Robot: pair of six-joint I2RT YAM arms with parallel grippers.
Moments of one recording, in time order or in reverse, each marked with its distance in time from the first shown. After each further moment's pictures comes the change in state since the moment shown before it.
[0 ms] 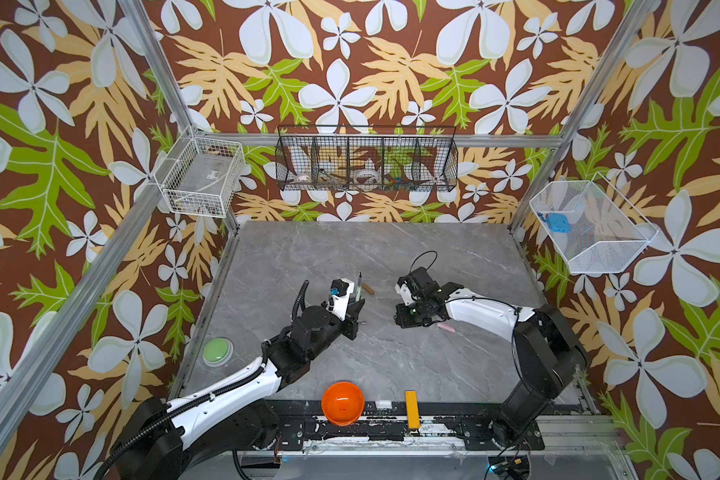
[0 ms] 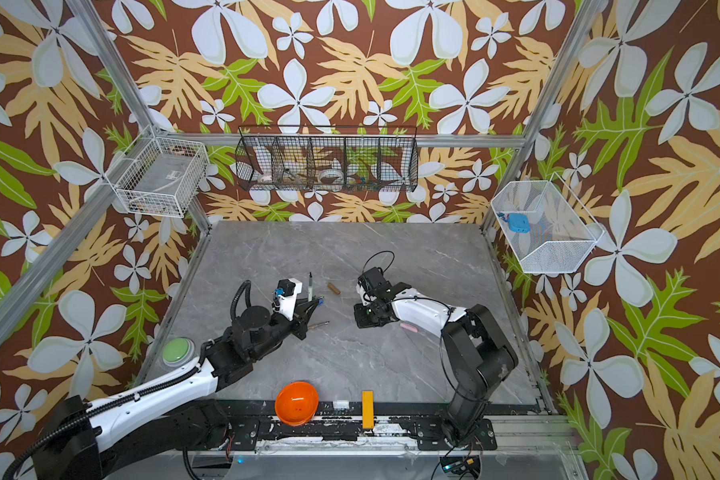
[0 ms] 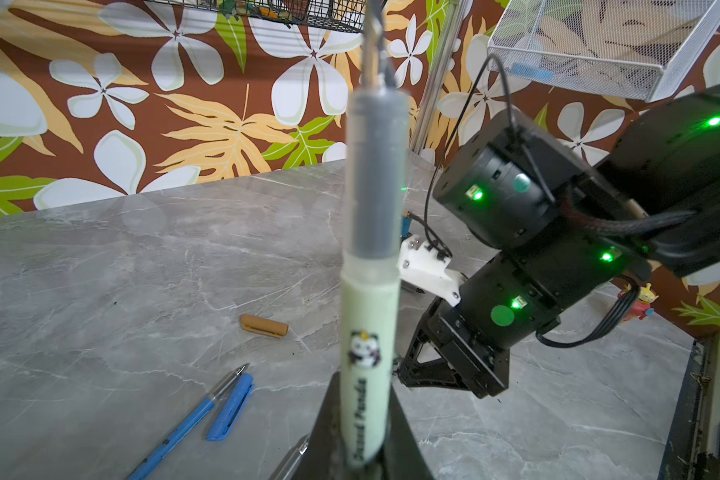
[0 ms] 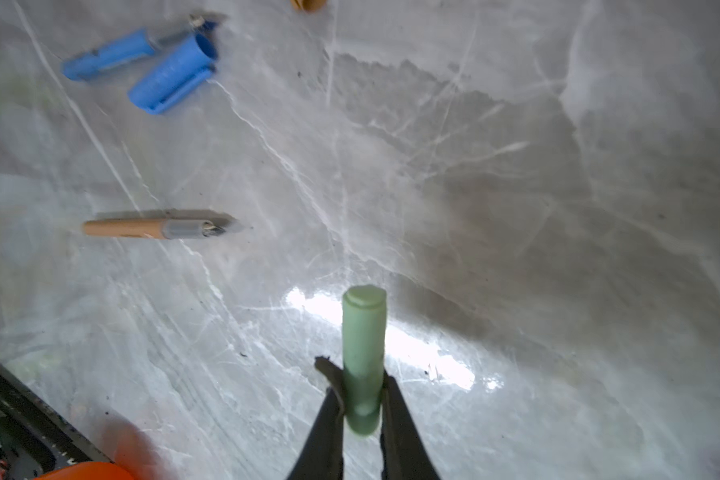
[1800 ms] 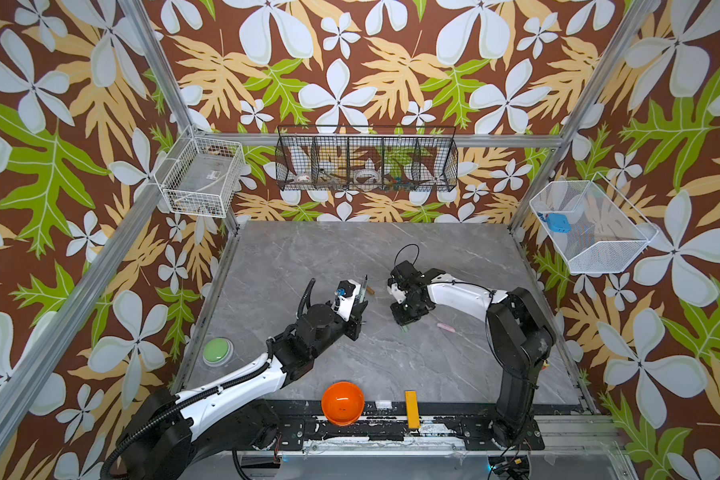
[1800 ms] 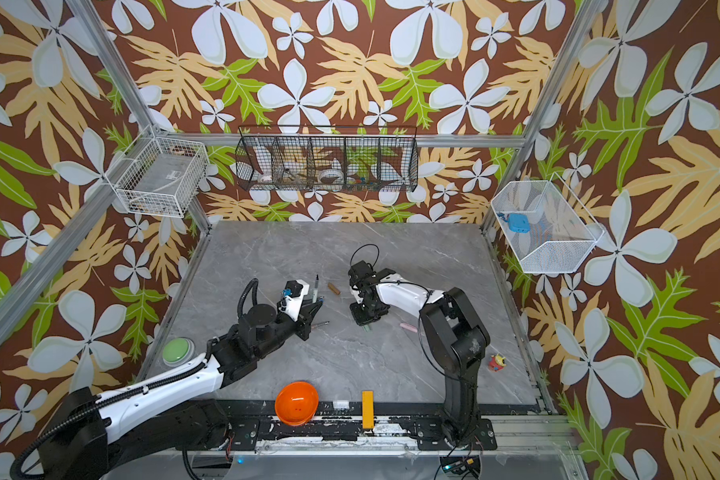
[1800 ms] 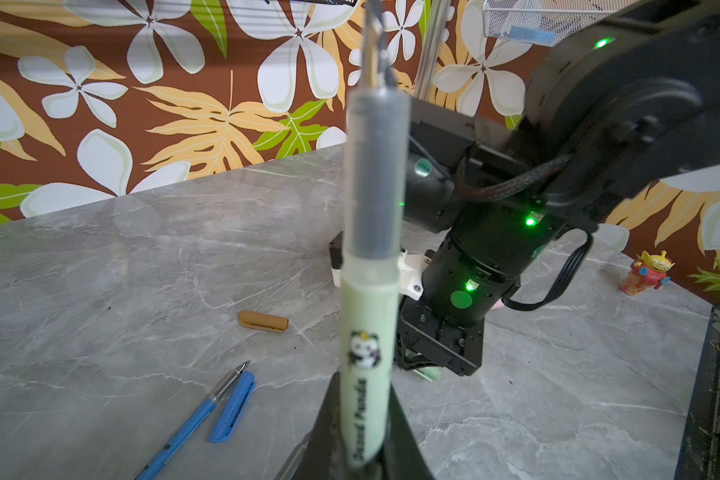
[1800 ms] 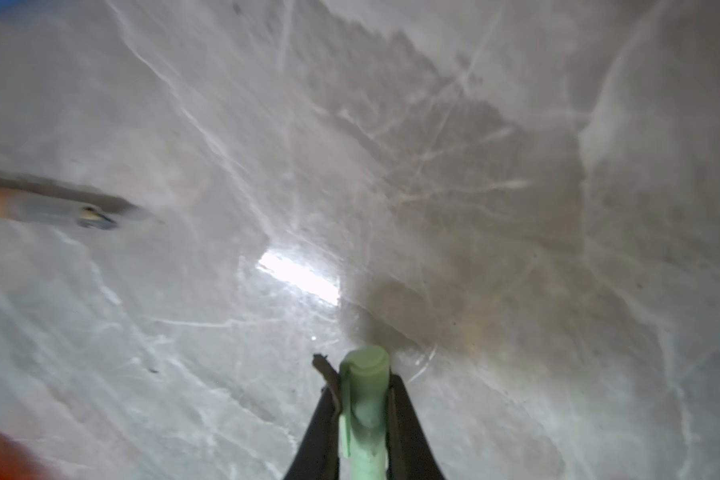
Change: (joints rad) left arm 0.000 0.061 0.015 0.012 0.026 0.059; right arm 0.005 0.146 0.221 -0.201 0.095 -0.190
